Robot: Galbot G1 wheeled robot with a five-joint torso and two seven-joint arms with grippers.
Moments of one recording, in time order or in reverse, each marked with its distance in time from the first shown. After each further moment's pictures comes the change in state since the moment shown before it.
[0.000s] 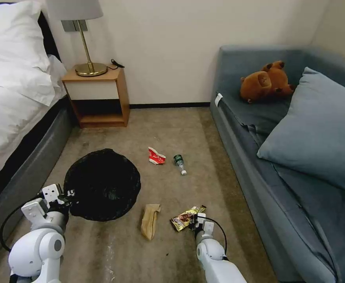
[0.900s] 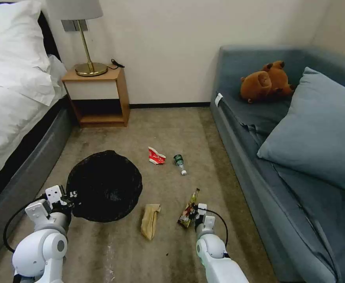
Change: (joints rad) left arm 0.003 -0.008 0.012 0.020 0.007 -0.008 0.006; right arm -0.075 -0.026 -0.049 0.312 -0.011 0.007 0.069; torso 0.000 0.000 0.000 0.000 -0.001
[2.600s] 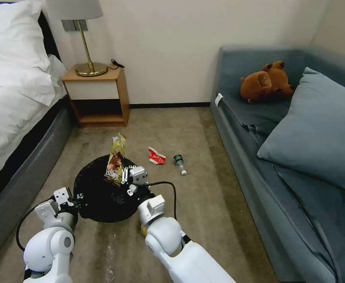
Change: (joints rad) left arm -0.027 -0.026 0.026 0.052 -0.022 0.000 -0.007; right arm 0.156 -0.017 -0.566 0.258 -0.131 0.260 0.030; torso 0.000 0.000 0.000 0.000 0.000
